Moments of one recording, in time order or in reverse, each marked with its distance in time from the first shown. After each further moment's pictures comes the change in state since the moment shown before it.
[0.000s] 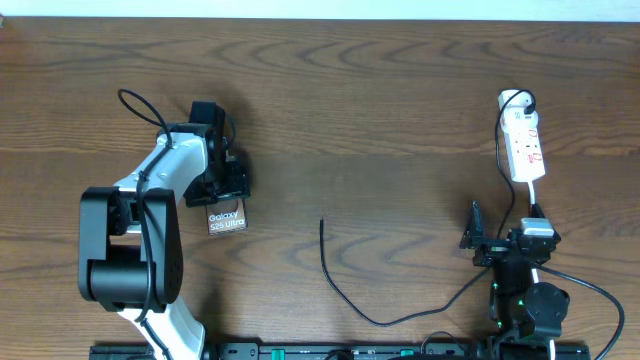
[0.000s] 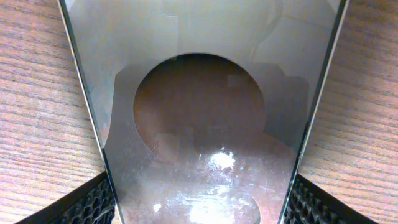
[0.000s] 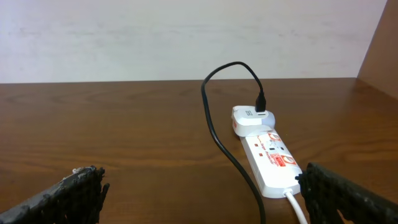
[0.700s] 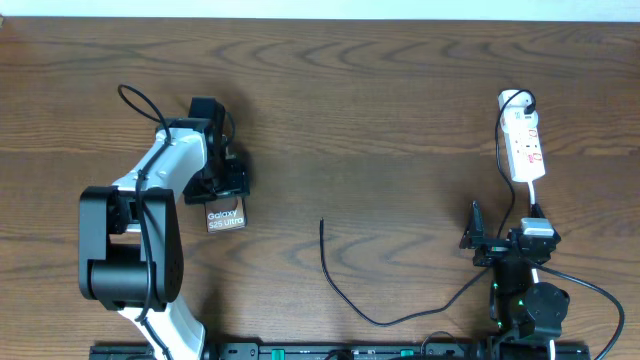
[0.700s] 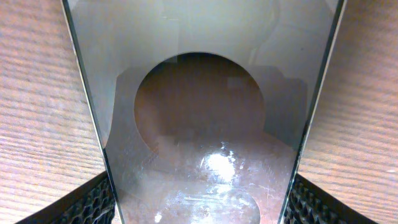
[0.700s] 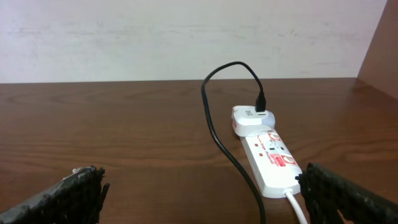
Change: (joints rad) left arm 0.000 0.001 0.049 -0.056 0.000 0.018; right arm 0.000 0.000 0.000 0.000 0.000 0.000
